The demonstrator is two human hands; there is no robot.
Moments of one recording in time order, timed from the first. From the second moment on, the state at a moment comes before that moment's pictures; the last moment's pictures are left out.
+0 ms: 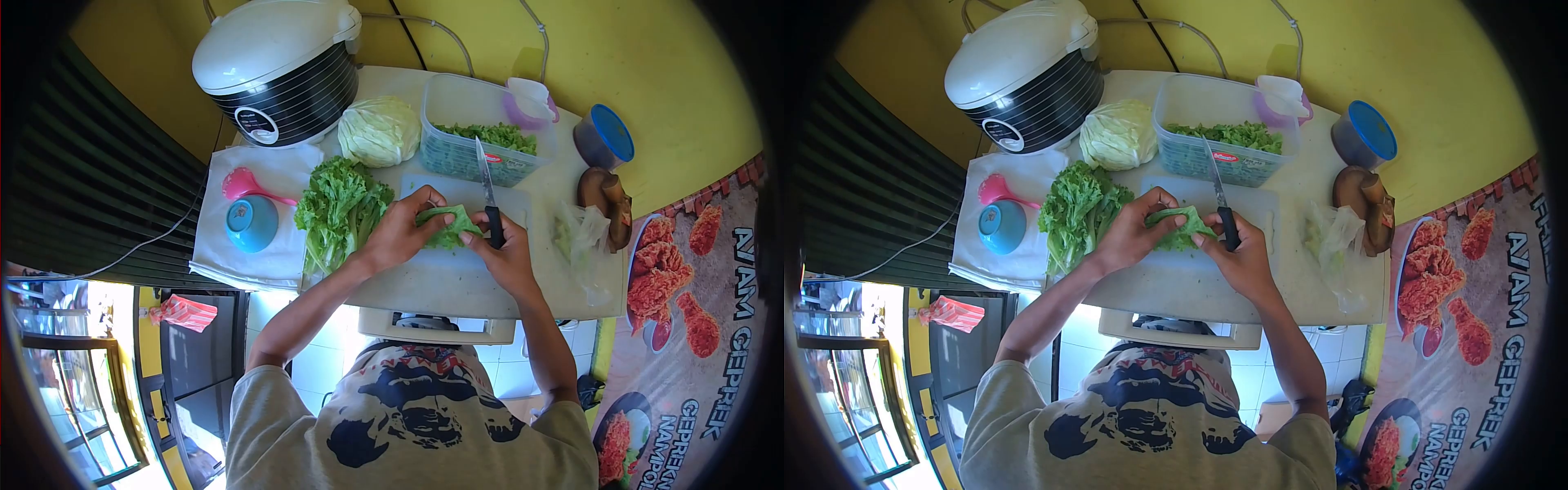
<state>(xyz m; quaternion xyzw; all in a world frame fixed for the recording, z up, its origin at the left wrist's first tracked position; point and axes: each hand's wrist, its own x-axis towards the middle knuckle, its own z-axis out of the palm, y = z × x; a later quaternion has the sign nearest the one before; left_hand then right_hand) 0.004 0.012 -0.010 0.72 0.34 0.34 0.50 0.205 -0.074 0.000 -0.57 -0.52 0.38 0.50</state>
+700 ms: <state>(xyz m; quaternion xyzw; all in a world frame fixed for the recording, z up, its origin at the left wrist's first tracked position) 0.008 0.011 0.011 0.73 0.41 0.29 0.47 0.207 -0.070 -0.003 -0.62 -0.58 0.28 0.44</state>
